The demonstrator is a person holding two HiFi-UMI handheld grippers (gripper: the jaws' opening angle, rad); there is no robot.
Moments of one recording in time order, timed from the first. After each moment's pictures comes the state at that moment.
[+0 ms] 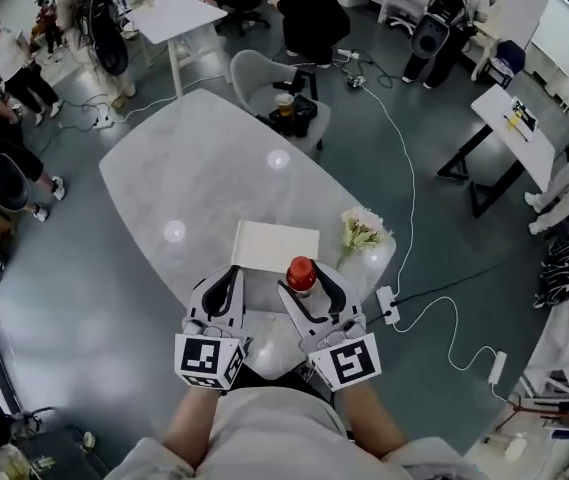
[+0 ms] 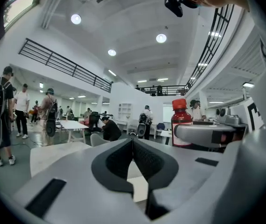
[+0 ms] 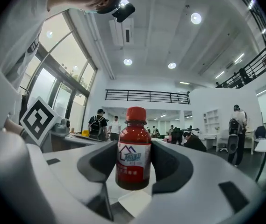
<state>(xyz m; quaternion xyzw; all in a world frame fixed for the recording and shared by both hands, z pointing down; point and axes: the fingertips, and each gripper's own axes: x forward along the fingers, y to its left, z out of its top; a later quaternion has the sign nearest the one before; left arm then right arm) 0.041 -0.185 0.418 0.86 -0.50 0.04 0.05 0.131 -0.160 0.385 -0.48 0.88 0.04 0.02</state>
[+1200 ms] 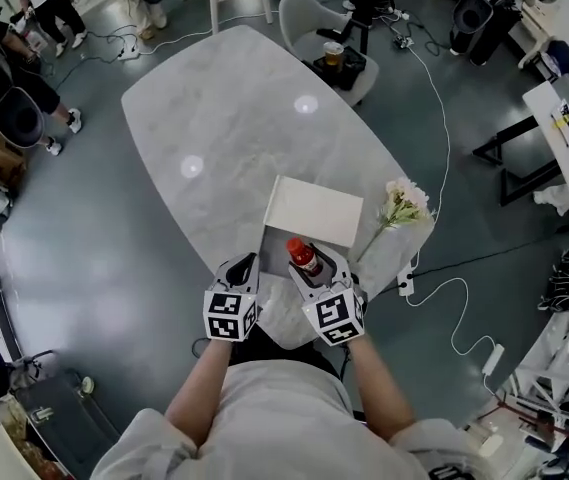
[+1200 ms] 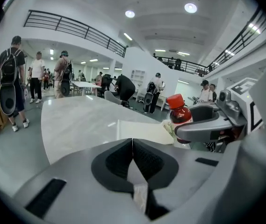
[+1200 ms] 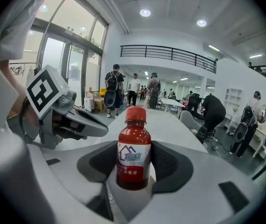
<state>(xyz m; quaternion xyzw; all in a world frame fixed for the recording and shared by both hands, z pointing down) -0.050 -0.188 0.629 0.81 -0.51 0.18 0.24 0.040 -0.188 0.595 -0.38 0.88 -0.04 -0.28</state>
